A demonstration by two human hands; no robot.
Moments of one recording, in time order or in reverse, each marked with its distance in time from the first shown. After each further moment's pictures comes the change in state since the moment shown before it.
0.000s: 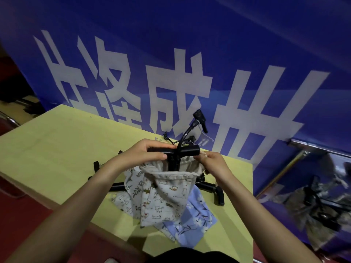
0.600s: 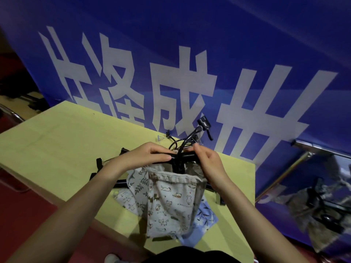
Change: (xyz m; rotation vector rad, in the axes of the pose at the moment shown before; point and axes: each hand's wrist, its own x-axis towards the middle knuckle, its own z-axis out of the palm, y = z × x) left_hand 0.002 -0.019 -0.002 0.085 -0.065 -0.148; right_hand -0.022 -0.015 0.019 0.190 -0.075 -0.283
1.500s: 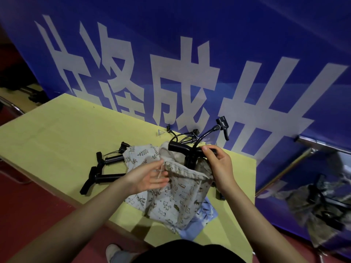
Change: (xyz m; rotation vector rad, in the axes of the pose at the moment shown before) left_hand -0.003 -0.068 0.048 -0.920 0.145 -0.450; right_hand -0.004 0.034 -0.018 0.088 0.211 0.012
